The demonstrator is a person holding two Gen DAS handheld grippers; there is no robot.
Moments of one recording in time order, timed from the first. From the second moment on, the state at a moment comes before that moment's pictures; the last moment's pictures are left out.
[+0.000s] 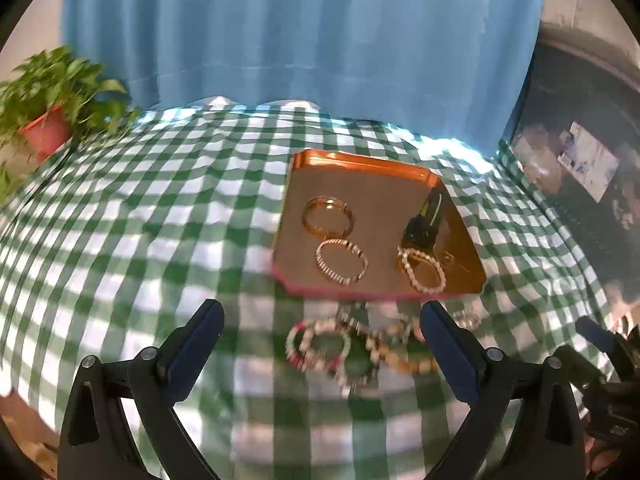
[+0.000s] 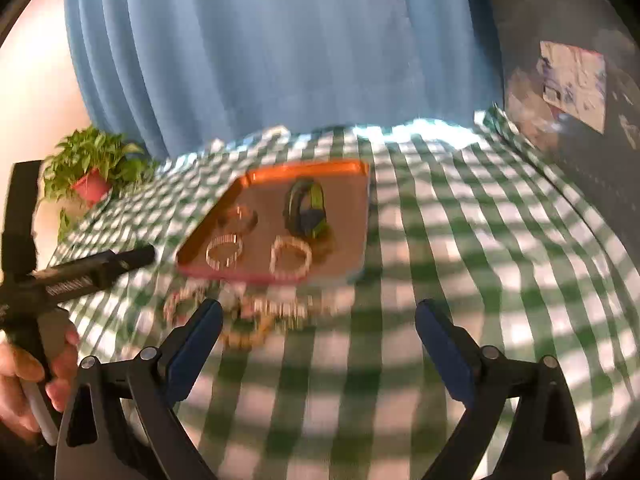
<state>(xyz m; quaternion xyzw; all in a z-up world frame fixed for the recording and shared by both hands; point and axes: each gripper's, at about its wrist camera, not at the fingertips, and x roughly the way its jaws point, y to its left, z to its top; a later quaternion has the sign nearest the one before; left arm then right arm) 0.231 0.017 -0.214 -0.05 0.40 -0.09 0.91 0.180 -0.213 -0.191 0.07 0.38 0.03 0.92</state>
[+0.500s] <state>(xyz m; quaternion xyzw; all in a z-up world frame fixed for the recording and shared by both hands) 0.146 0.049 -0.206 -0.01 0.37 -0.08 0.92 0.094 -0.192 -0.174 0.01 0.35 0.00 0.94</state>
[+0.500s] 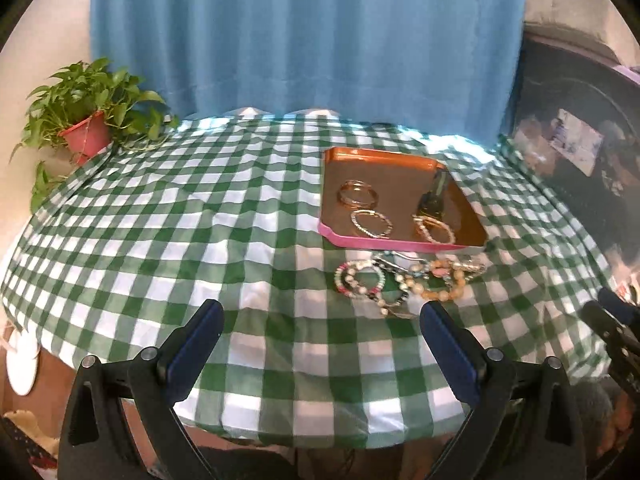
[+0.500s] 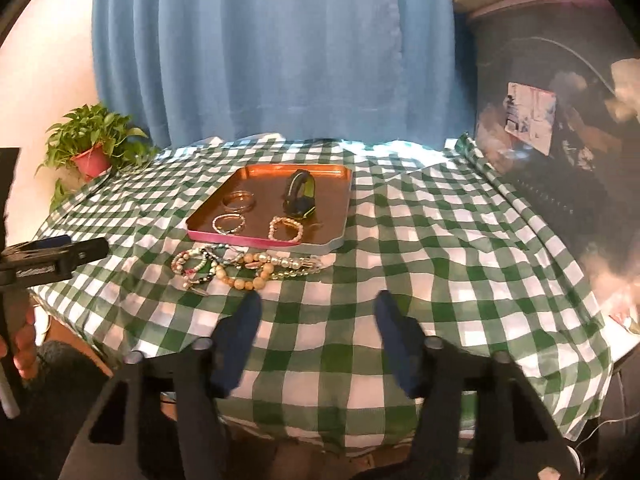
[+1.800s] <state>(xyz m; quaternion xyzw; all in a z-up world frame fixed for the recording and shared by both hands) 0.278 0.012 -0.292 0.05 0.44 -0.14 0.88 0.241 -0.166 -0.274 0.13 0.49 0.12 0.85</state>
